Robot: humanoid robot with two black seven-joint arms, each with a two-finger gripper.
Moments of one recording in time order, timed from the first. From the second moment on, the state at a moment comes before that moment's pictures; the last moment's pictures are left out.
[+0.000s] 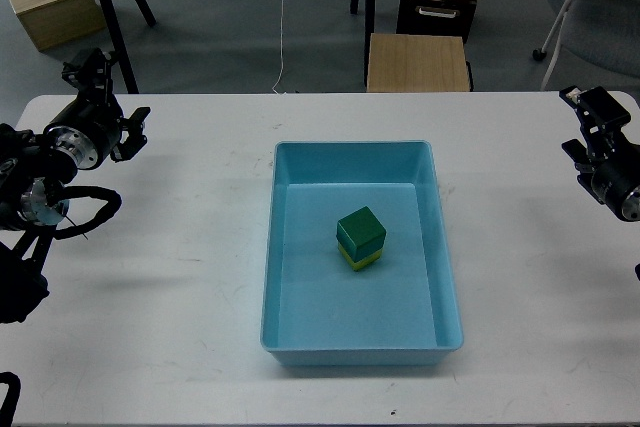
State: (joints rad) left arm -0.60 0.20 -1.25 -0.84 0.59 -0.12 0.11; right arm 0.92 -0.90 -0.05 1.54 0.04 -0.49 0.48
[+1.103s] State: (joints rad) left arm -0.53 0.18 -1.49 -0.82 -0.14 -0.11 0.19; right arm 0.30 -0.29 1.09 1.19 0.60 0.36 0.36
